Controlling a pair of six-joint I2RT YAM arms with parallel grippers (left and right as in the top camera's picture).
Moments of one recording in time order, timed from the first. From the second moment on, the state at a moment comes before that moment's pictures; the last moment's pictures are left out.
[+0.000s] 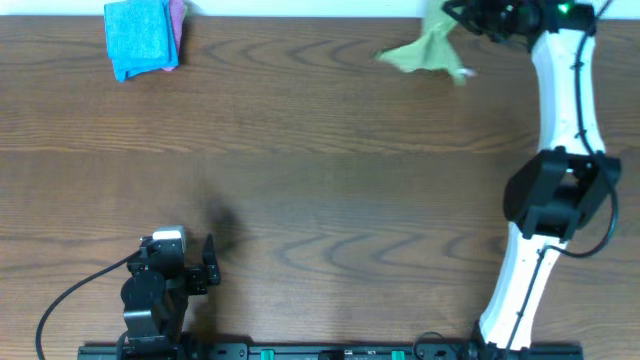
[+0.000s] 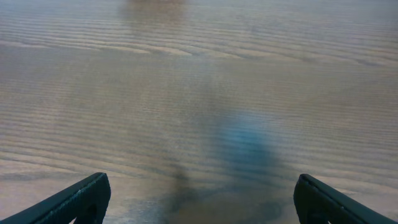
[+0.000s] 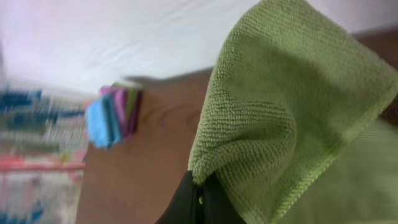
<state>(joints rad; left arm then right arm) 0.05 0.01 0.16 -0.66 0.03 -0.01 -0.09 2.36 2.43 -0.86 -0.76 0.39</state>
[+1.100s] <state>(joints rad) 0.05 0.01 0.16 -0.66 0.03 -0.01 0.48 1.89 2.89 -1.69 -0.30 -0.01</state>
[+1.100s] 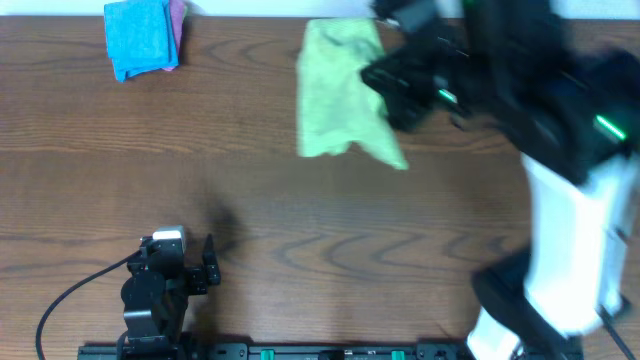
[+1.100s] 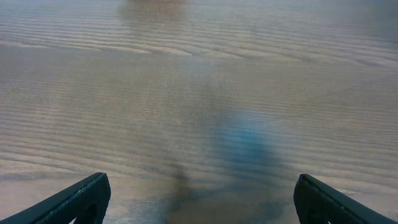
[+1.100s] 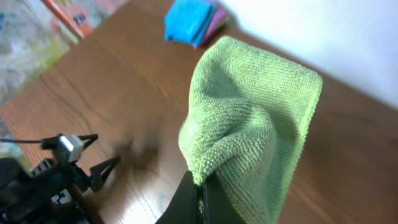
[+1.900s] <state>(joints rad) 0.05 0.01 0.16 -0.66 0.03 -0.01 0.48 1.24 1.69 -1.07 -0.16 0.03</state>
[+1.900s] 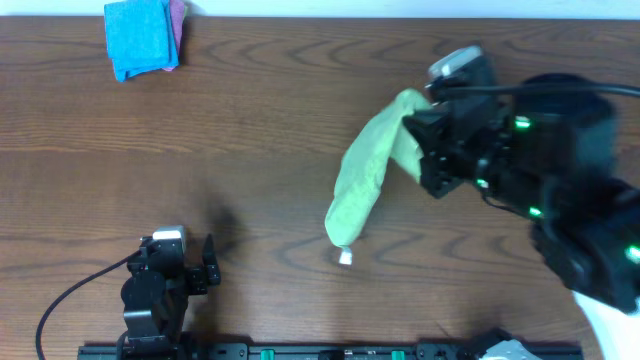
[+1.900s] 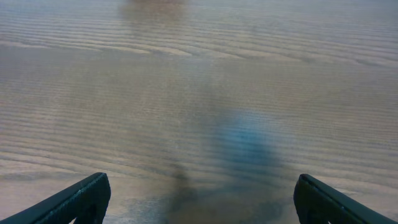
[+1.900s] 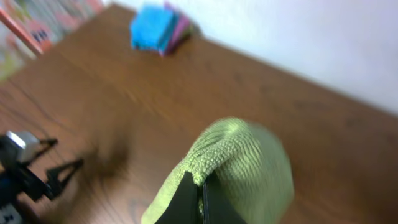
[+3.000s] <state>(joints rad) 0.05 0.01 0.16 -0.66 0.03 -0.01 0.30 1.65 1.63 -0.96 0.03 0.17</state>
